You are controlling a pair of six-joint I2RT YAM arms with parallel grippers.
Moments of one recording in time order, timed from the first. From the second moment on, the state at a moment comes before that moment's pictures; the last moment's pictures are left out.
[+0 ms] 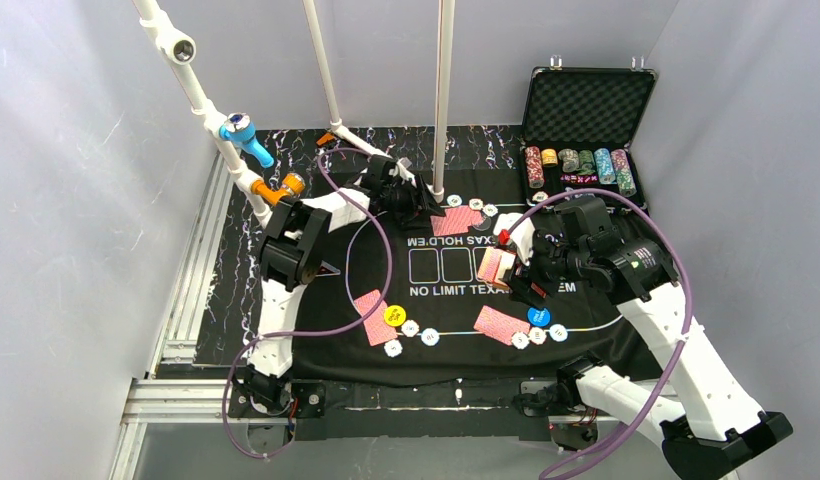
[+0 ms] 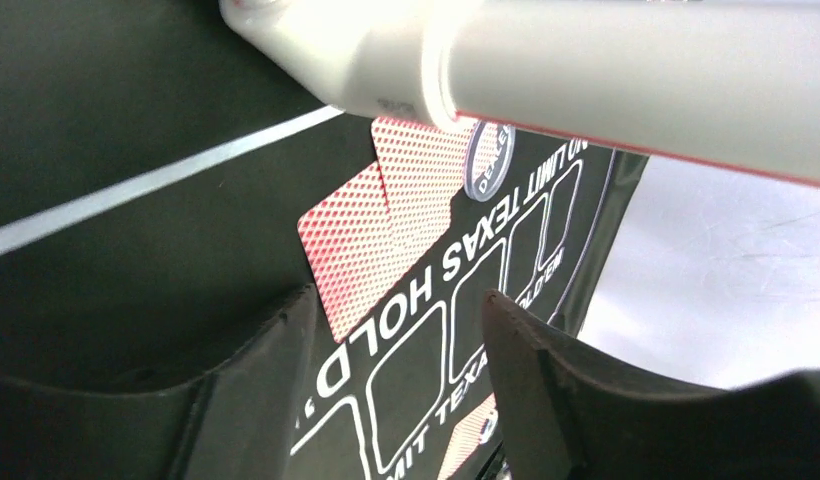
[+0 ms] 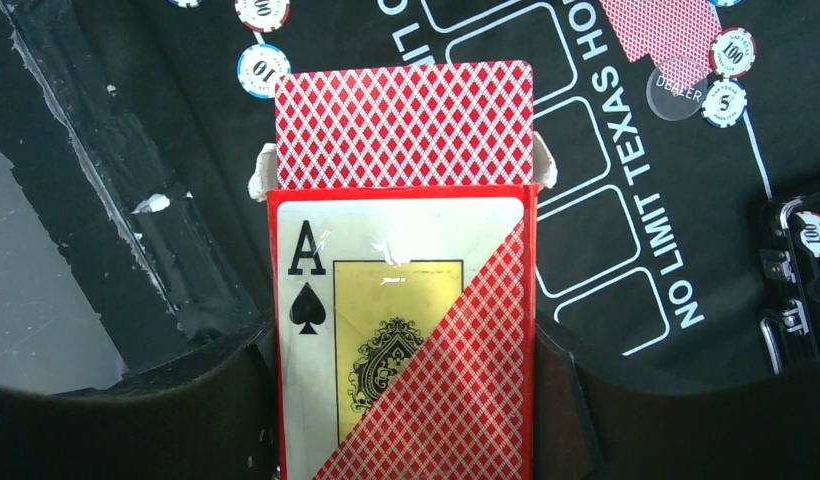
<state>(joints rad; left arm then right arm) -0.46 2.26 1.56 -0.06 0.59 -0.81 0.49 0.93 1.17 -1.15 -0.41 -0.61</state>
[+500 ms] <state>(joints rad) -0.43 1.92 1.46 -0.45 0.62 -0.42 0.49 0.90 1.17 -1.09 -0.42 -0.61</state>
